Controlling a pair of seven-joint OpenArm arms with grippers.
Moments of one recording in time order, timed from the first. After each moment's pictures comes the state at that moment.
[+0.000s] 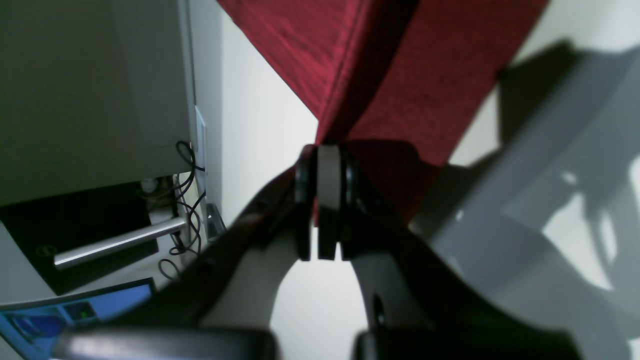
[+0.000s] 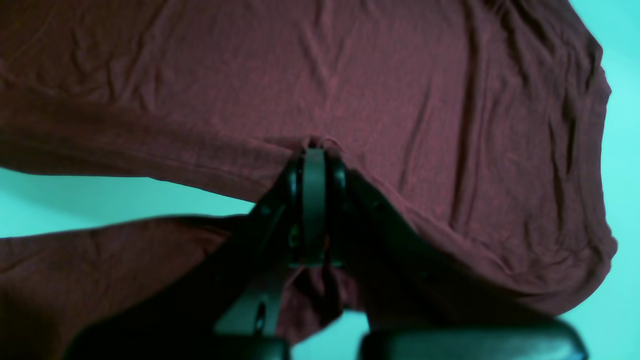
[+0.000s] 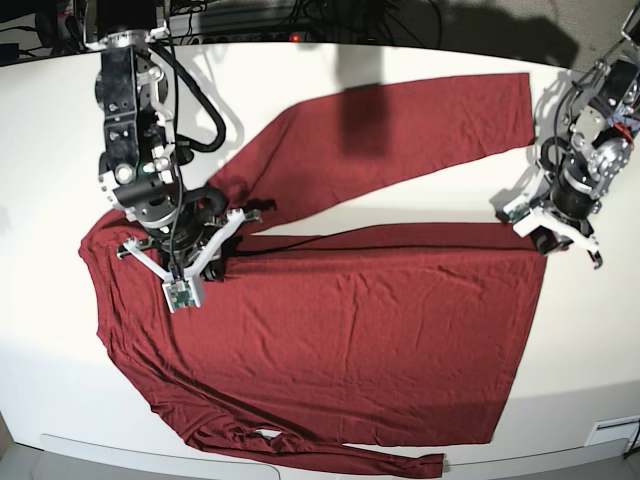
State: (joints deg) left arm -1.2 -40.4 30.3 82.8 26.0 -1.8 15.5; right arm -1.9 12.4 -2.0 102.0 8.2 10.8 -46.3
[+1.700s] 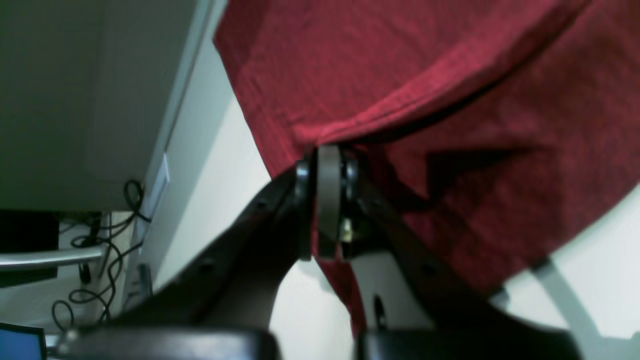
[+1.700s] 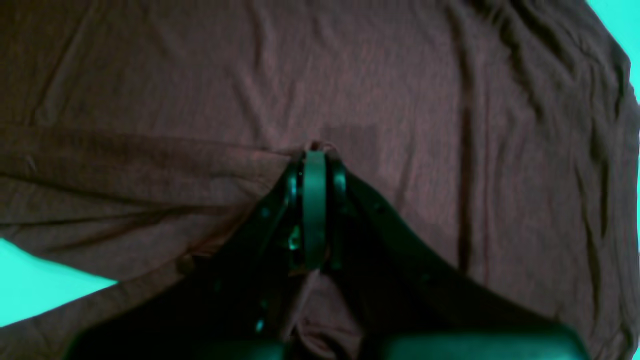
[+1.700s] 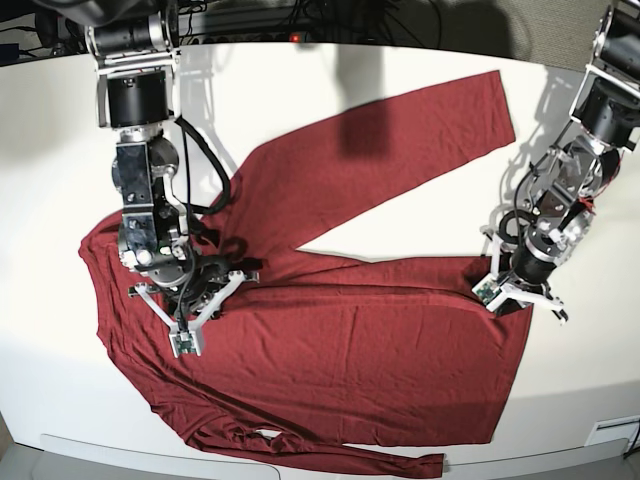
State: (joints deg) left arm -20.2 -25.2 30.4 55.0 19.3 -1.9 -2.1; right arm 15.0 9.9 -1.7 73.5 6.7 9.9 -36.0
